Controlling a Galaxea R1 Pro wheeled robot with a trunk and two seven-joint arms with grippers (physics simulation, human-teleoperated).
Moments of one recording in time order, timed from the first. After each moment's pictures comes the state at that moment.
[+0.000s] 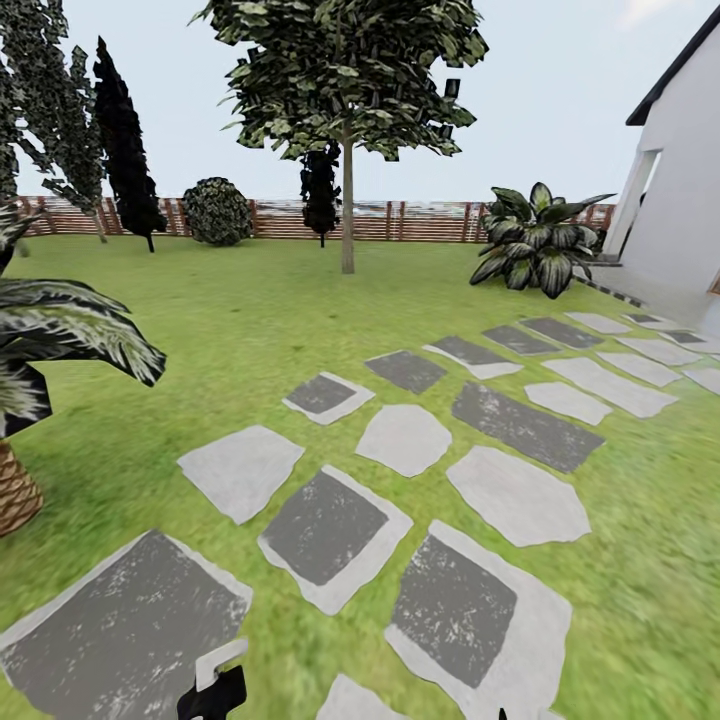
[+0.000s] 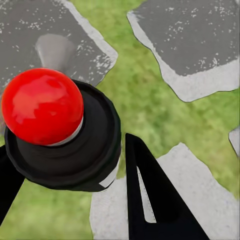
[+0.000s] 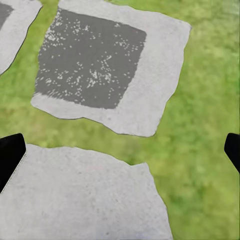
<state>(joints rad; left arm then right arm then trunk) -0.46 -0.04 -0.08 -0.12 0.41 -0.31 0.19 -0.30 0.02 -0.33 -0.24 0.00 -0.33 -0.12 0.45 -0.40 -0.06</state>
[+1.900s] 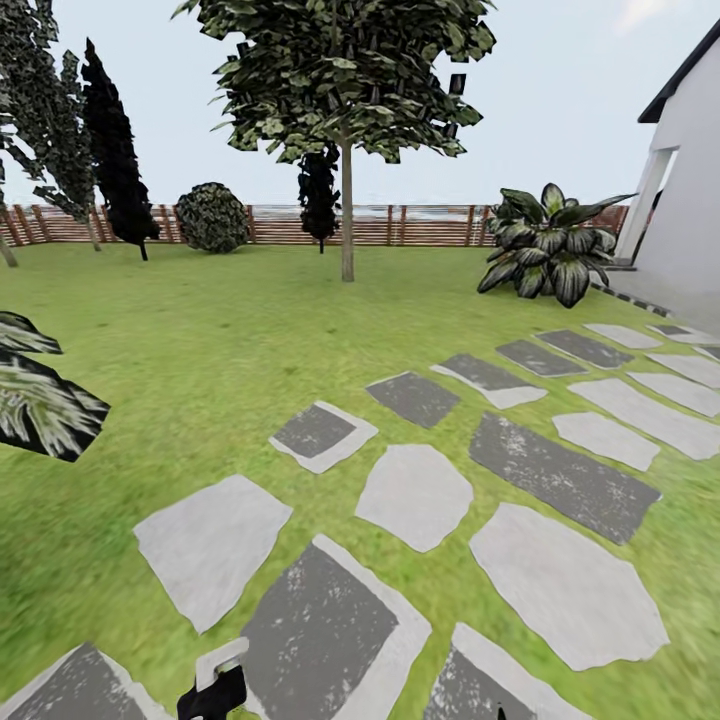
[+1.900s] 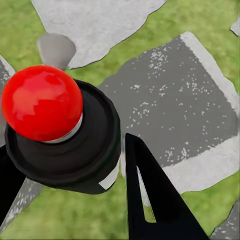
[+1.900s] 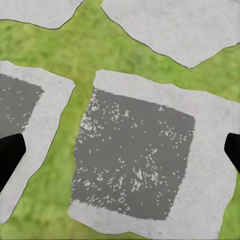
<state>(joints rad) -0.46 -0.04 -0.08 -0.12 0.41 -0.31 0.19 -0.30 0.02 -0.33 -0.24 0.00 -0.33 -0.12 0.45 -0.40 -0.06</state>
